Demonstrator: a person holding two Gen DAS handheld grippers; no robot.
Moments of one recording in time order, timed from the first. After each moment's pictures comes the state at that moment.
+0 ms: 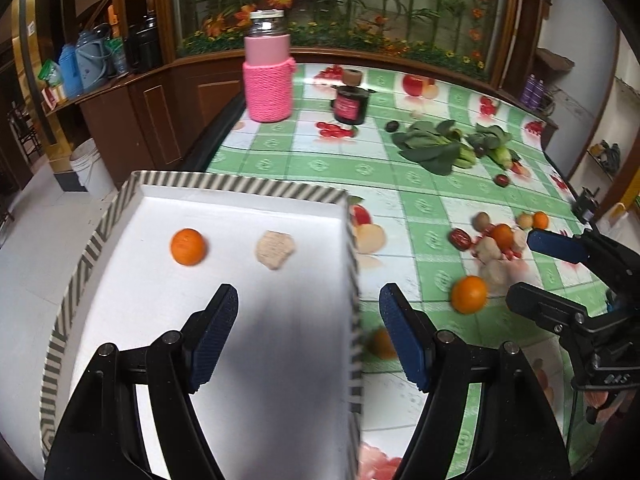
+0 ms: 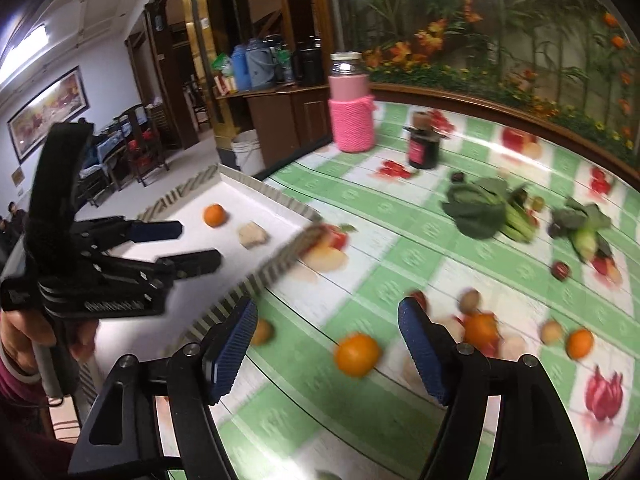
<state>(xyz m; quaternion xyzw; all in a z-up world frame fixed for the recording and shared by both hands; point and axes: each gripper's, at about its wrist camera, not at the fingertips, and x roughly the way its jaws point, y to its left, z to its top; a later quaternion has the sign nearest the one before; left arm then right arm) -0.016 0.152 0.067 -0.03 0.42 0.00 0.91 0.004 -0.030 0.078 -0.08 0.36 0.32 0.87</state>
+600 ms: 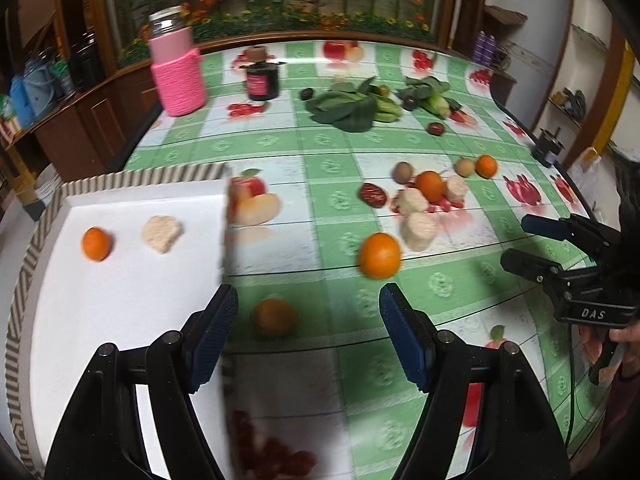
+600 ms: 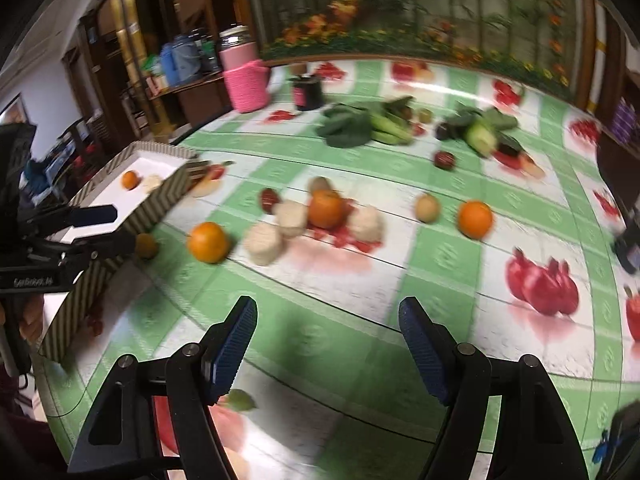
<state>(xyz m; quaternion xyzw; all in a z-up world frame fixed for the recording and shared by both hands) -0.022 0.069 0.052 0.02 0.44 -0.08 0.89 -0.004 -0.151 0.035 -0.05 0.41 0.22 0.88</state>
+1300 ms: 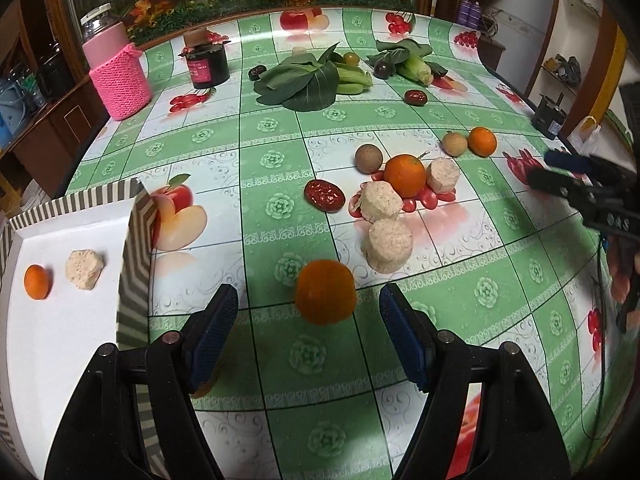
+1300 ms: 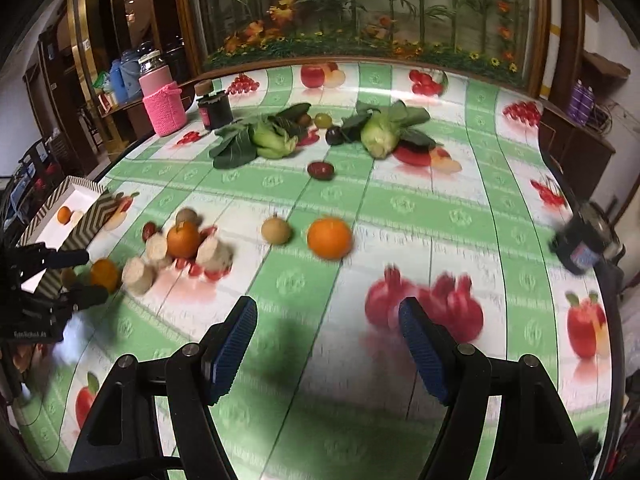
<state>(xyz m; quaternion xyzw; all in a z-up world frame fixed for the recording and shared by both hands) 0.019 0.022 0.024 0.06 0.47 -0.09 0.87 0.048 -0.227 0.044 -0.05 0.41 0.14 0.90</state>
